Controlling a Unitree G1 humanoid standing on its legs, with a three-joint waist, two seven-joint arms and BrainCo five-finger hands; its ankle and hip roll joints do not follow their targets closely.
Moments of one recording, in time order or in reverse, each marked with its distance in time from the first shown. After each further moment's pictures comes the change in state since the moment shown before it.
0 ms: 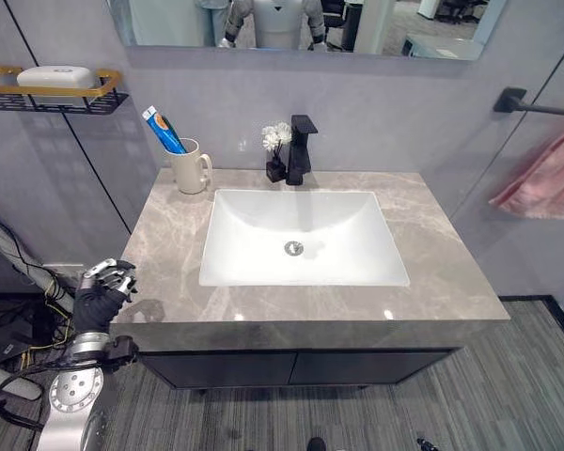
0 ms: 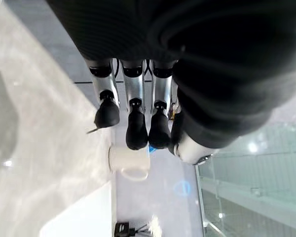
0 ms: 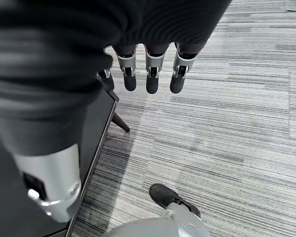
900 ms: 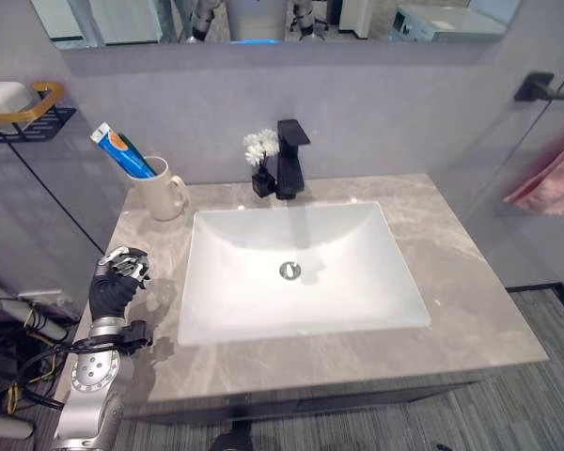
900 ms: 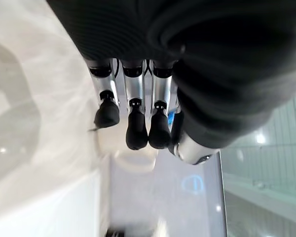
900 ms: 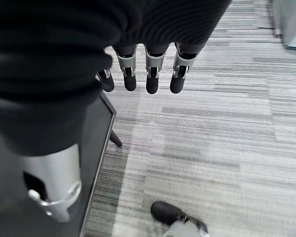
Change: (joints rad) left arm -0.096 0.017 0.011 0.043 -0.006 -0.007 0.035; right arm -0.026 0.006 -0.043 0.116 0.001 0.002 -0.040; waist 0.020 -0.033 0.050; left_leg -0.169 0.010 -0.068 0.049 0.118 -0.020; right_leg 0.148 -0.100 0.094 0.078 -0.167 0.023
